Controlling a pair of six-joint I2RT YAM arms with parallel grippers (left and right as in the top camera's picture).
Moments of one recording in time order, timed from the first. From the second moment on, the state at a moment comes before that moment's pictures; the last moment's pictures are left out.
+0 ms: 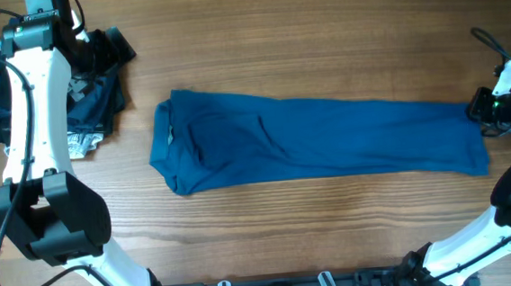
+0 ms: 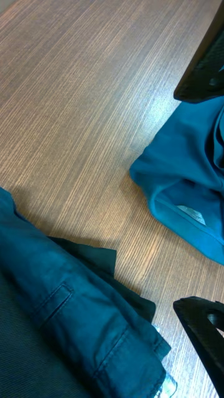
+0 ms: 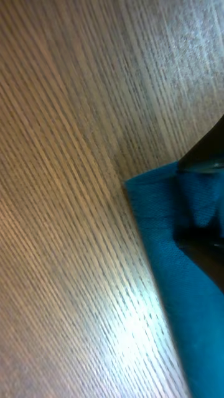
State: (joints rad) left arm 0.13 1.92 1.83 -1.12 0.13 -0.43; right arm -0.64 1.93 1.21 -0.53 -0.18 -0.16
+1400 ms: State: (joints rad) left arm 0.13 1.92 1.83 -1.12 0.13 -0.43; right arm -0.64 1.96 1.30 -0.76 0.01 -0.10
